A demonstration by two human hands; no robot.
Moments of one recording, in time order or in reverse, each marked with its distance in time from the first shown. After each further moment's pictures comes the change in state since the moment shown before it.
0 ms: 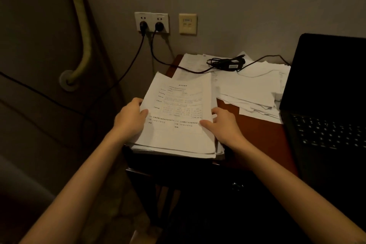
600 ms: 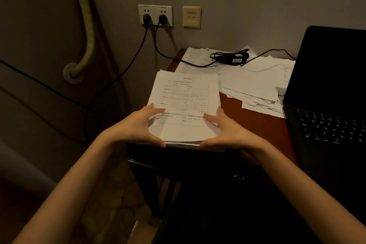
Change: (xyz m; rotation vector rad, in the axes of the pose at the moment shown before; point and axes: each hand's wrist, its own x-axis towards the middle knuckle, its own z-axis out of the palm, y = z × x) left_hand -0.029 -0.014 -0.013 0.129 -0.521 0.302; right_hand -0.026 0.004 -0.022 -0.106 -0.509 0.023
